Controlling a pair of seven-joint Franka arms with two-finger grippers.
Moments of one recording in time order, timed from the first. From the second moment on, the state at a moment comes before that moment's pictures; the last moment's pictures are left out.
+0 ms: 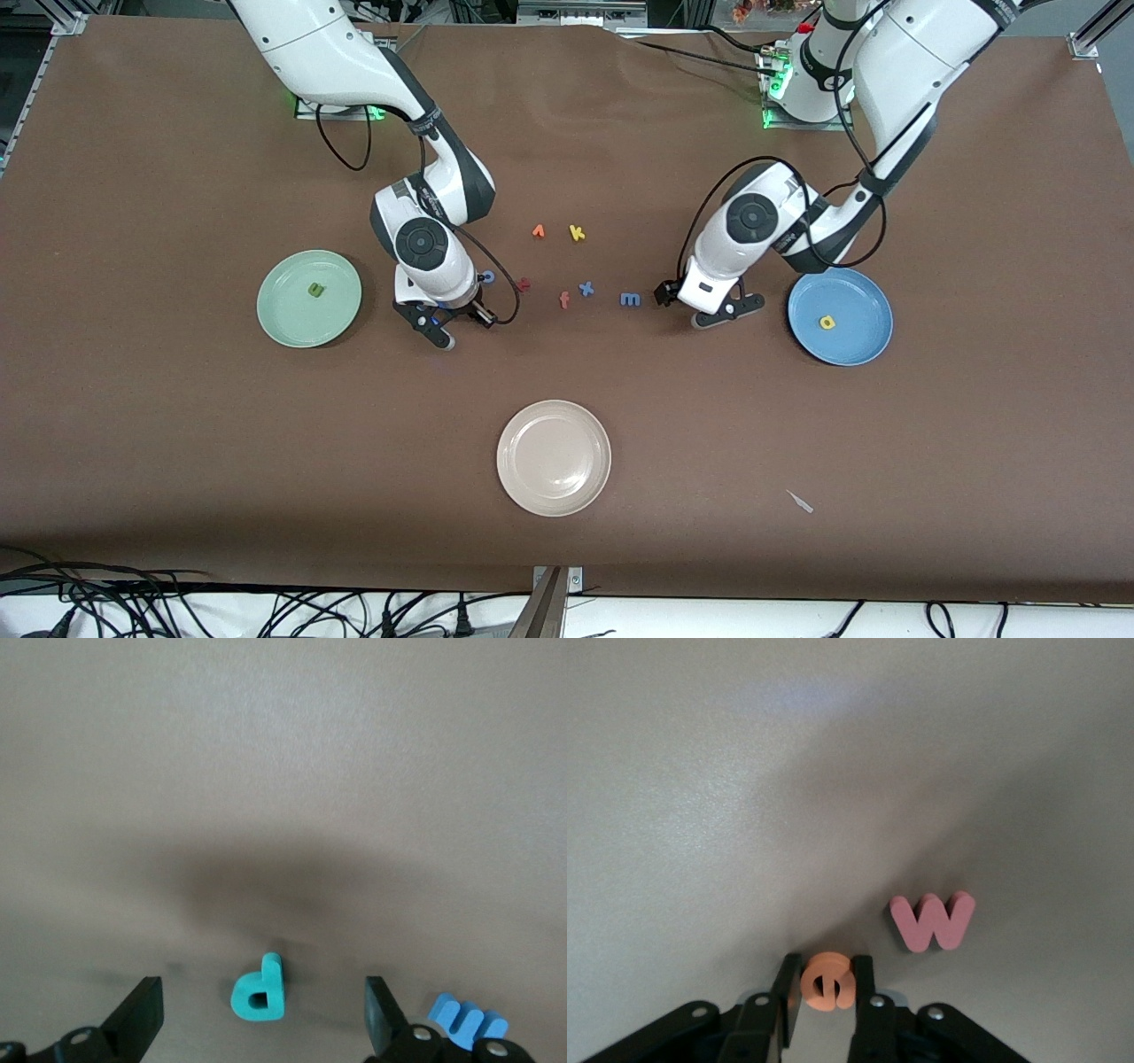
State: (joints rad) left arm 0.09 0.57 -0.62 -2.12 0.44 2.52 -1.19; right arm 0.56 0.63 0.01 -1.85 0.06 2.45 1.22
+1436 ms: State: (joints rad) left arm 0.07 0.59 -0.60 -2.00 0.54 2.22 -1.16; right arm 0.54 0.33 -0.36 -2.30 0.07 2.50 0.22
